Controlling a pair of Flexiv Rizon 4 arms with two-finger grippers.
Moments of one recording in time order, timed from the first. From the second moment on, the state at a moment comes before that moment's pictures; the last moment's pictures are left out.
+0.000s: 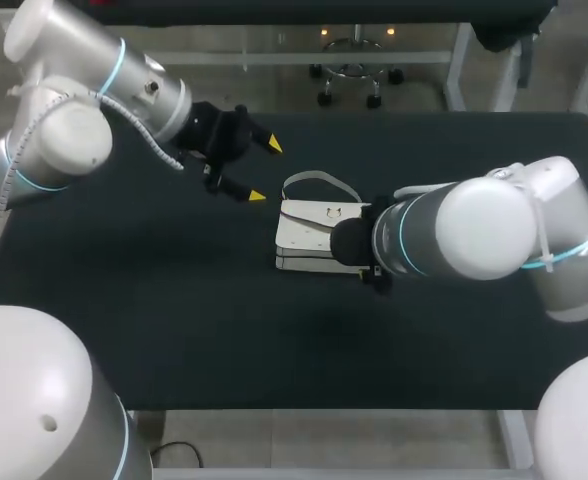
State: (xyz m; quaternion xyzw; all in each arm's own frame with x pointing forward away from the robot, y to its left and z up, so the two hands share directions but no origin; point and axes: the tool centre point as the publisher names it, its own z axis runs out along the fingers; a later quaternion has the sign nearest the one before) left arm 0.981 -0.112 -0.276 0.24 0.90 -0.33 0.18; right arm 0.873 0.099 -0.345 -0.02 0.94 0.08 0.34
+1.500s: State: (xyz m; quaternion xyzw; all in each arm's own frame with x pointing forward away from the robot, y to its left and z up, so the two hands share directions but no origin) left arm 0.975 -0.114 -0.278 0.27 0.89 -0.32 0.15; right arm 0.891 0.101 -0.371 -0.01 0.94 0.06 0.34
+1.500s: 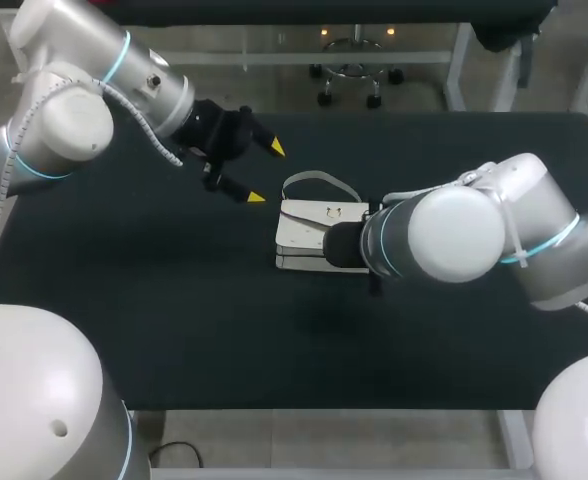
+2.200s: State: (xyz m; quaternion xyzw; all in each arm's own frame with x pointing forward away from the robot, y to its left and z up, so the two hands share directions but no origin) left arm 0.965 -0.128 -0.282 0.33 0.86 -0.35 0.17; right arm 0.890 0.105 -0.372 -0.01 0.94 0.06 0.33
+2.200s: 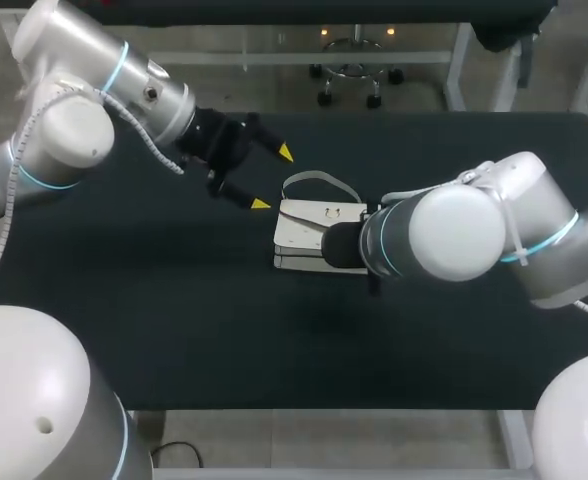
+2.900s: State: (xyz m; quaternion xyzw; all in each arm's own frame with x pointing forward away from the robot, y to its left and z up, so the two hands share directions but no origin) left arm 0.940 -0.143 -0.297 0.39 0.81 -0.40 0.18; right arm 0.890 0.105 -0.371 -0.01 0.94 0.06 0.33
